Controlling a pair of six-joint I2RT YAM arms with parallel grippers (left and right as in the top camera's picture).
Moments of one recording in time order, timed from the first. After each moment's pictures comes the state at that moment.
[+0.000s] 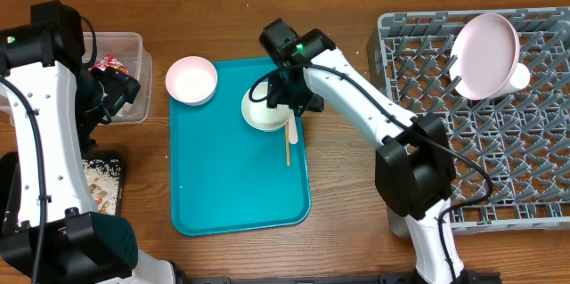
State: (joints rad) left arm 0.26 1.72 1.82 -1.62 -0.05 -0.79; right arm 0.62 2.22 1.99 -1.19 -0.02 0.65
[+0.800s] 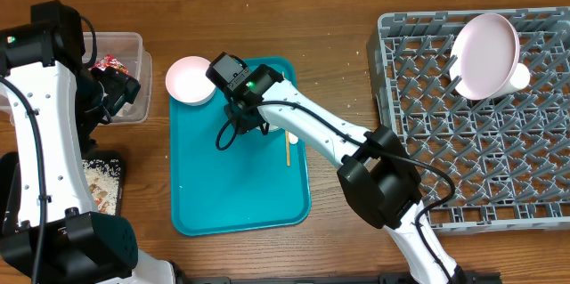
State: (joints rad) left arm 0.26 1.72 1.82 -1.61 -0.05 -0.79; right arm 0.81 2.32 2.00 -0.98 0.09 0.30
